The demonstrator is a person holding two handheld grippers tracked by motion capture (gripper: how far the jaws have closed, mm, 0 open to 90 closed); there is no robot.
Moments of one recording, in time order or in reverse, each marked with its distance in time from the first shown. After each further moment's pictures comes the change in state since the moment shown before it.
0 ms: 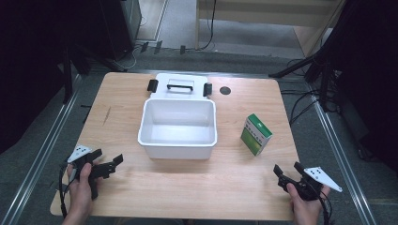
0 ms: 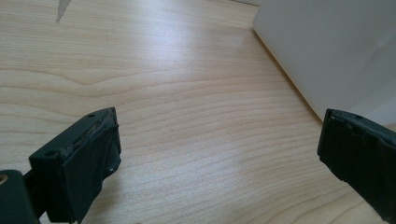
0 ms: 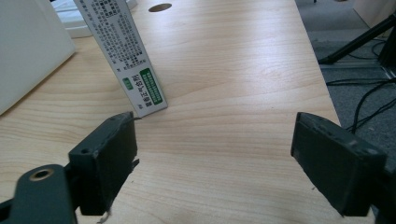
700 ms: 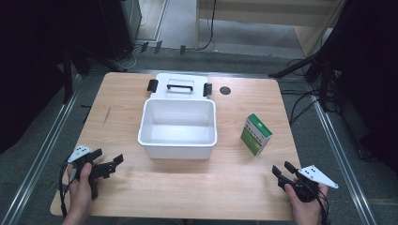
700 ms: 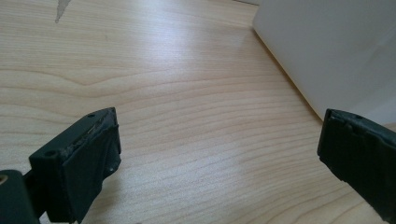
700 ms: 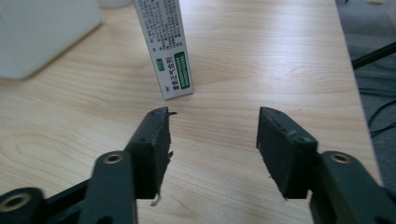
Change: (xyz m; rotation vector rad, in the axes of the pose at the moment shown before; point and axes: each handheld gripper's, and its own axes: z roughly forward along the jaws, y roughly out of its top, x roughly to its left) left arm 0.000 0.000 0.001 0.000 -0.001 0.004; right arm 0.008 0.005 -0.001 0.071 0.075 -0.129
